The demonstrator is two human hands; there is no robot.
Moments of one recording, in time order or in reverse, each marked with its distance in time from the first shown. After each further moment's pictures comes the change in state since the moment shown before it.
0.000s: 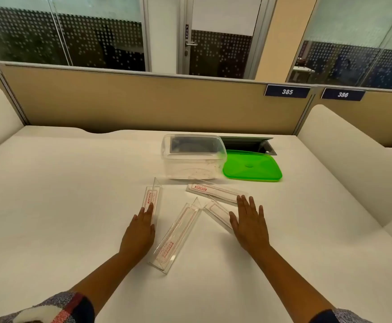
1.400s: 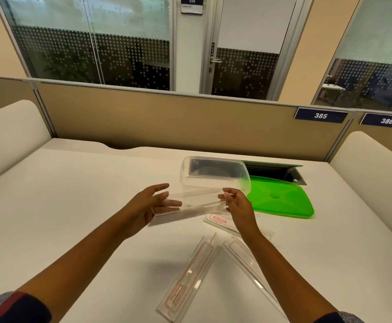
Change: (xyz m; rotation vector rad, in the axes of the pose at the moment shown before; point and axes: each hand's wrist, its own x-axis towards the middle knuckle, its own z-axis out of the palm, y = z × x) left_hand 0.063 0.036 -0.146 -1.155 -0.258 -0.052; right_hand 0.111 -0.094 -0.041 1.189 0.019 -0.025
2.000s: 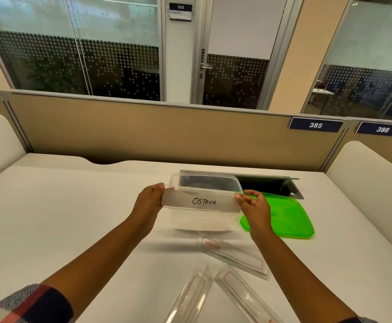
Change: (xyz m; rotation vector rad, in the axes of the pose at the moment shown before) left_hand 0.103 0.018 0.027 -0.110 0.326 0.110; right_hand 0.085 0.004 -0.042 0.185 0.323 0.179
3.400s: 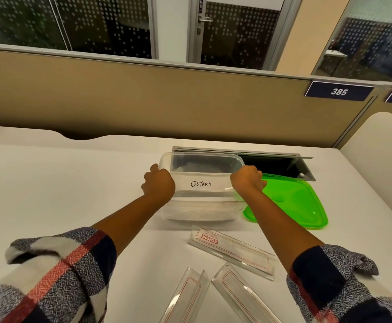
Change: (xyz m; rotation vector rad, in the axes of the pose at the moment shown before) left_hand 0.116 -0.063 0.050 0.801 0.258 -0.204; right_hand 0.099 0.026 0.053 -1.165 0.058 0.078
